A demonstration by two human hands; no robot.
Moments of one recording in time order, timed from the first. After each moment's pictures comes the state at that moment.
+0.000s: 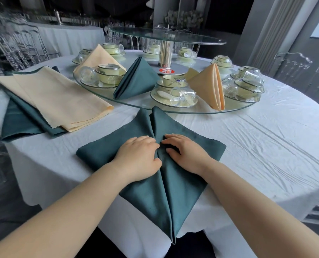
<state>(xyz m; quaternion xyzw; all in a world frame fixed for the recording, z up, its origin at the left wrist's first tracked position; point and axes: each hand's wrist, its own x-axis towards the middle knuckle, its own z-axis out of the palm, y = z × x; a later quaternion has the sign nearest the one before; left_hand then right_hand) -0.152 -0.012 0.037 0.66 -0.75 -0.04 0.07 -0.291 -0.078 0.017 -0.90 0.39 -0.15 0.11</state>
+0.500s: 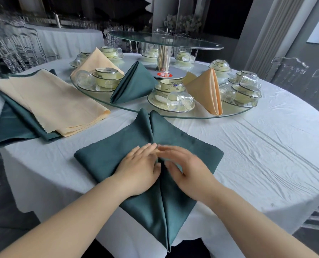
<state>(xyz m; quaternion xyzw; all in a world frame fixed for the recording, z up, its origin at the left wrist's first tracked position) -0.158 -0.017 0.014 0.66 -0.74 -0.07 0.08 -0.299 -0.039 0.021 -0.89 0.31 -0.30 0.17</state>
